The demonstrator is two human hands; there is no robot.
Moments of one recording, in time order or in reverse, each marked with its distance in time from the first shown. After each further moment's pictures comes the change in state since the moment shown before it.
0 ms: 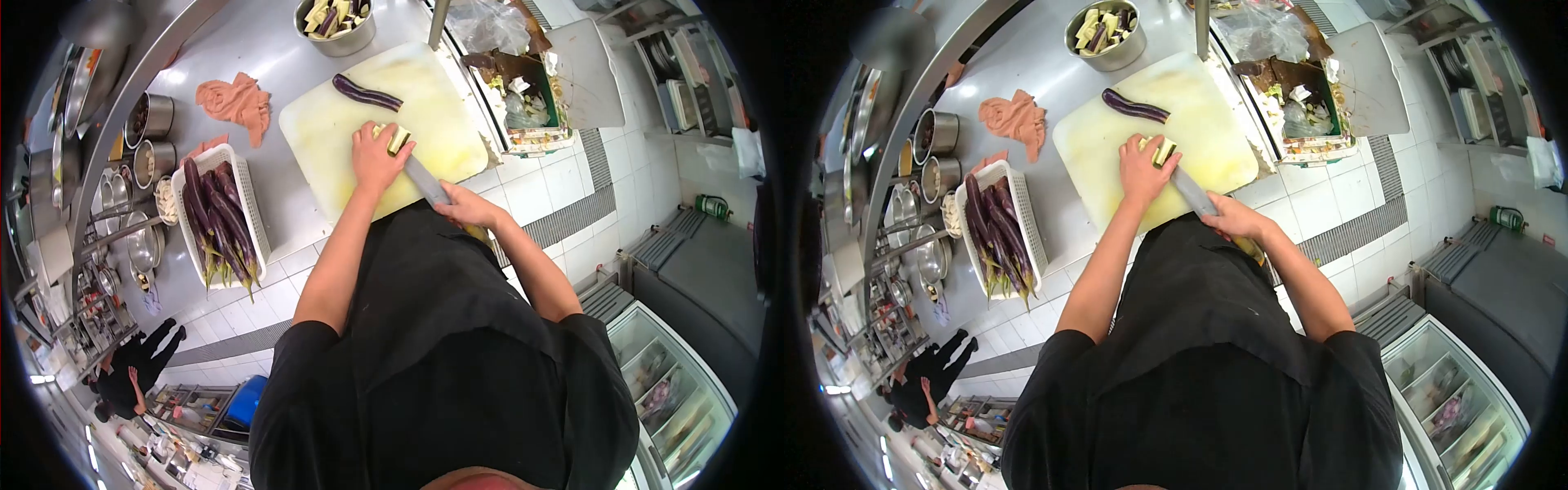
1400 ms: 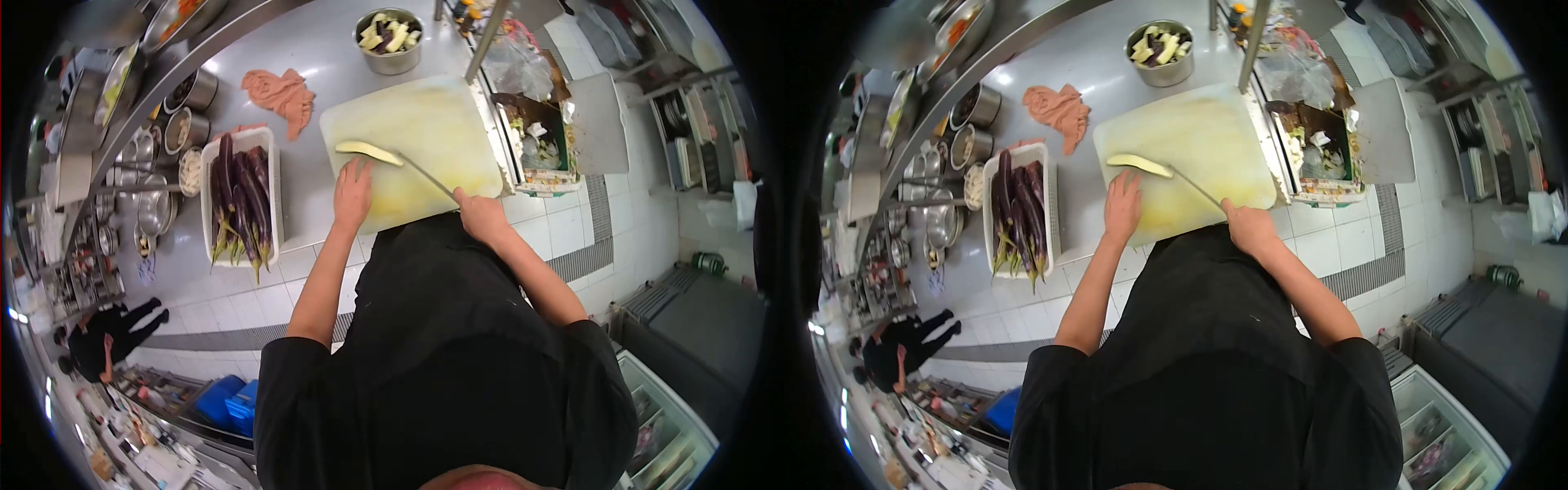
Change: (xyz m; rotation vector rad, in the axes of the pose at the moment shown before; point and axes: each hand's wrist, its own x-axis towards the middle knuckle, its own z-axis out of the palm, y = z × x) left_hand -0.071 -0.071 -0.070 0.155 0.074 0.058; right_hand -0.009 -0.047 0.015 -1.207 0.440 -0.148
